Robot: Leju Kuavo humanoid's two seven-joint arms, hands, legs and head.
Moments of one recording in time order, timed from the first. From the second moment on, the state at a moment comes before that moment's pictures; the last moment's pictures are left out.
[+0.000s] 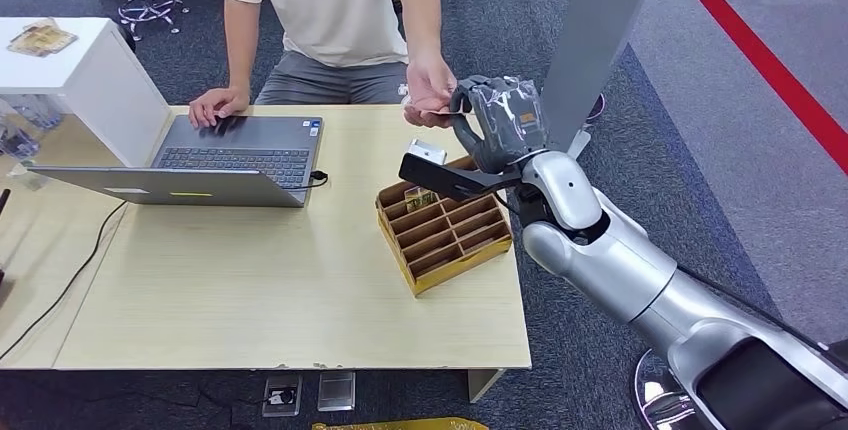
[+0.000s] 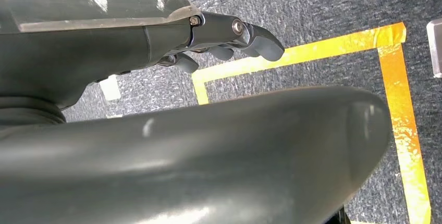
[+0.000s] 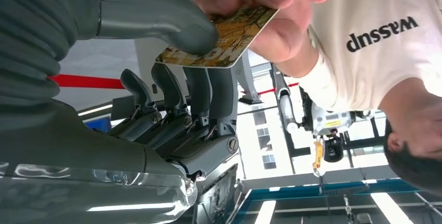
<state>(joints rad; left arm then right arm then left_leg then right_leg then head) -0.13 0.07 -1.19 -0.19 1.32 0.02 -0.07 -0.90 -0.28 0.84 -1.23 0.74 -0.32 0.28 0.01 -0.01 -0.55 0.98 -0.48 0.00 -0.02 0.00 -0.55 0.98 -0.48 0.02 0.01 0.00</state>
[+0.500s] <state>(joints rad) -0.13 0.07 -1.20 -0.19 1.31 0.01 -0.08 -0.85 -0.26 0.81 -1.13 0.74 -0.38 0.24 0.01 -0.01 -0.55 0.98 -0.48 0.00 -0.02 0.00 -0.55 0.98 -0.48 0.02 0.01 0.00</state>
